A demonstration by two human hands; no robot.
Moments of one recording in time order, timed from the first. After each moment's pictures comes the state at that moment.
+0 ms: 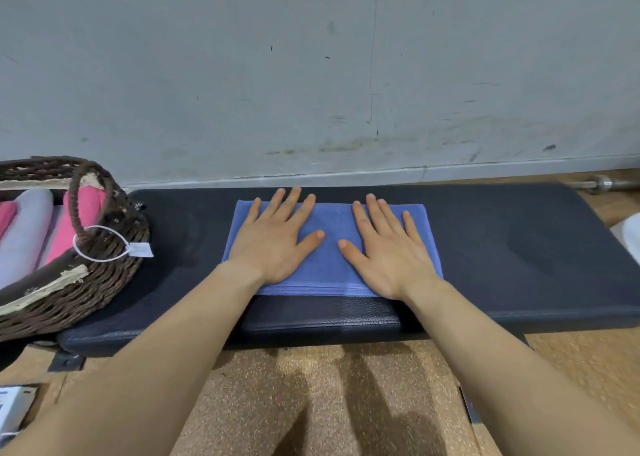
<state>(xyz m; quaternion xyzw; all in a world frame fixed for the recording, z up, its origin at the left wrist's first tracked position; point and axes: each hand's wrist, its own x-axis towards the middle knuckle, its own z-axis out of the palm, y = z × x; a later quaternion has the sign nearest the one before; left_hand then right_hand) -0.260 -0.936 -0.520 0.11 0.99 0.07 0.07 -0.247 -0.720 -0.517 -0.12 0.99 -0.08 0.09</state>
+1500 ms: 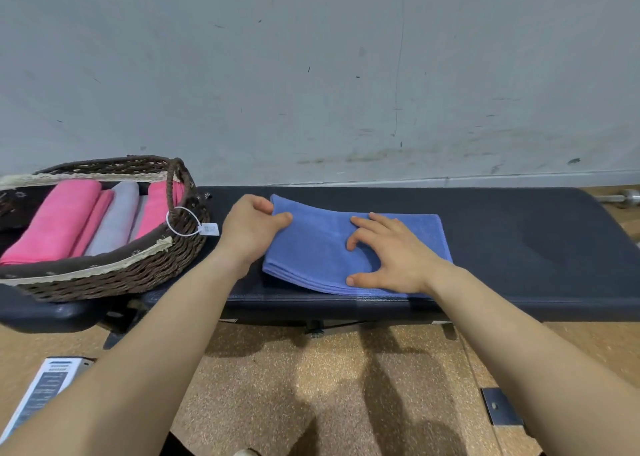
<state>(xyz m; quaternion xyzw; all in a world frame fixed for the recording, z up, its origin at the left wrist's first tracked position) -0.198 -0.991 -0.452 -0.22 0.82 0.53 -0.02 -0.219 -0.737 -0.490 -0.29 0.93 -0.17 0.13</state>
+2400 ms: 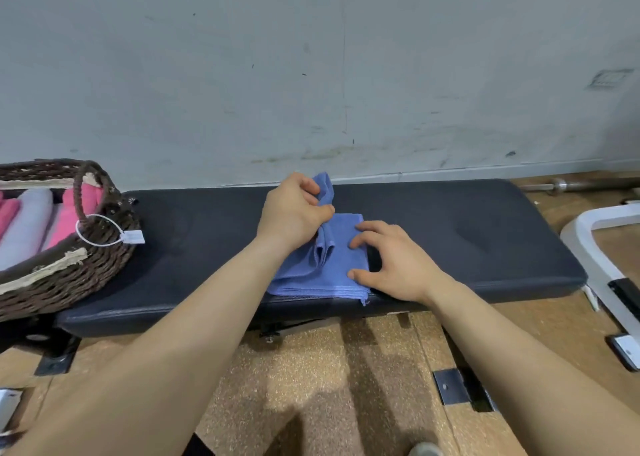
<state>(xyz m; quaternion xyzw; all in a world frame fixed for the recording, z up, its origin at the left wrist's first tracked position) -0.229 -0.858 -0.445 -0.06 0.87 0.49 -0.02 -0.198 -0.654 -0.488 -0.18 0.96 -0.21 0.08</state>
